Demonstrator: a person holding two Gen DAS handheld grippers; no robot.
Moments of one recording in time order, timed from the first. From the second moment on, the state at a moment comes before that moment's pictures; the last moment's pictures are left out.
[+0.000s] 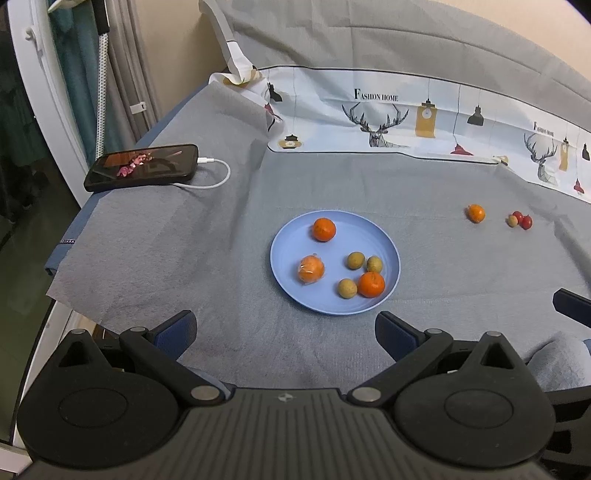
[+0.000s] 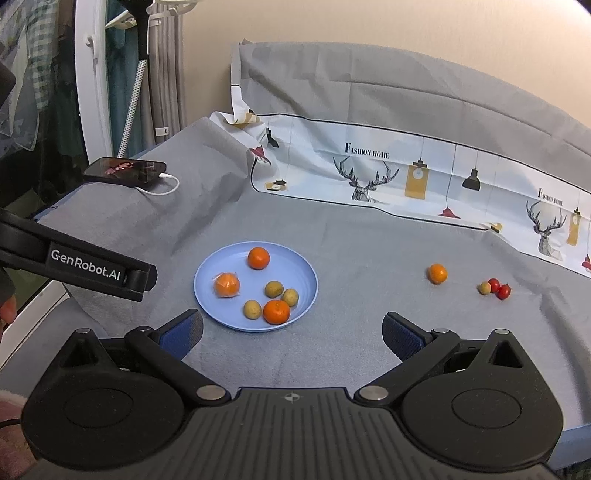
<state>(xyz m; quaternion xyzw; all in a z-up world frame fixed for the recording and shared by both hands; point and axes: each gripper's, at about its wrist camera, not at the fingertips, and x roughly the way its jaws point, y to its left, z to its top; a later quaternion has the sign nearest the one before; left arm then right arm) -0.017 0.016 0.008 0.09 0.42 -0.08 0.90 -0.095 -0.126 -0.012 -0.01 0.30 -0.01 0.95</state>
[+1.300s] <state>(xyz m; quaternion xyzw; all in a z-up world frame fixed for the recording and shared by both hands) 0.210 -0.365 -0.138 0.18 0.48 -0.23 0.83 0.073 -0.504 -0.168 0.14 0.31 -0.36 0.87</state>
